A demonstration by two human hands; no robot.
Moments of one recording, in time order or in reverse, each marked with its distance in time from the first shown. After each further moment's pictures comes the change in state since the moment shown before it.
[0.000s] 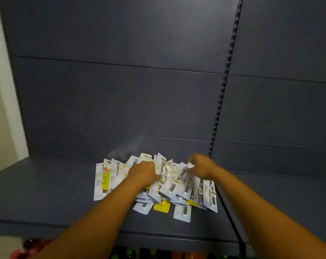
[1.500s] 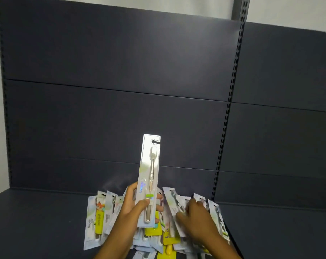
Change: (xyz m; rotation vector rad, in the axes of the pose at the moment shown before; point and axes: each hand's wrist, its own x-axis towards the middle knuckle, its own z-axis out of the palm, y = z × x) left_hand -0.051 -0.036 -0.014 -1.566 0.159 0.193; right_hand -0.017 -0.052 0.056 0.224 0.212 0.212
